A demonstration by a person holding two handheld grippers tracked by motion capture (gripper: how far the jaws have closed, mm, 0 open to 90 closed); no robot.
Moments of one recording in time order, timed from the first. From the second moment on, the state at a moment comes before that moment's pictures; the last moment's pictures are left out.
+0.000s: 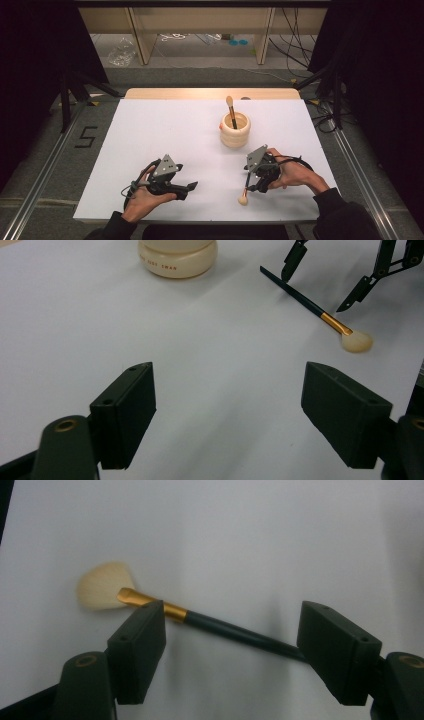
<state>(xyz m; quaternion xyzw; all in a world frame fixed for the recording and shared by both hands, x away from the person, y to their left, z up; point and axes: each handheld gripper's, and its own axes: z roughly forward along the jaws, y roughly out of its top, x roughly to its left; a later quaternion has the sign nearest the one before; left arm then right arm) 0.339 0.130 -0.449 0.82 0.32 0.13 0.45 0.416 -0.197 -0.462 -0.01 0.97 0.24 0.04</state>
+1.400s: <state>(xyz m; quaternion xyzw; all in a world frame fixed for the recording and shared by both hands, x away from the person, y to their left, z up) 0.339 0.132 -0.447 0.82 0.32 0.14 0.45 0.417 -0.184 -0.456 0.01 0.99 0.14 0.01</state>
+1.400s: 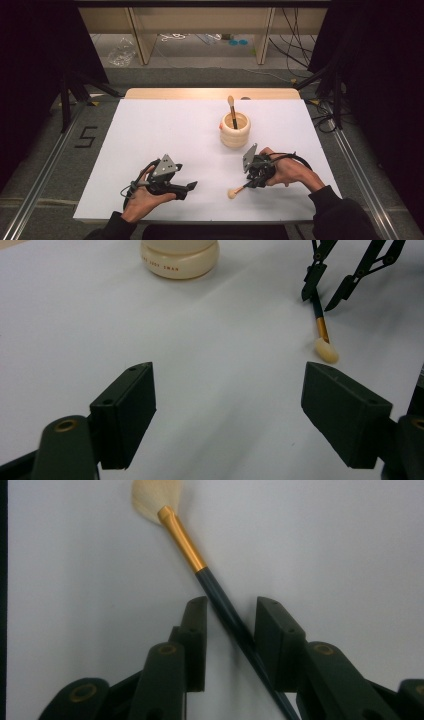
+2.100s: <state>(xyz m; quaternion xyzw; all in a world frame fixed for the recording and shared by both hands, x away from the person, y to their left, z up) 0.339 0.132 -0.447 0.82 0.32 0.13 0.45 0.414 -0.174 -0.455 0.00 1.00 0.10 0.00</state>
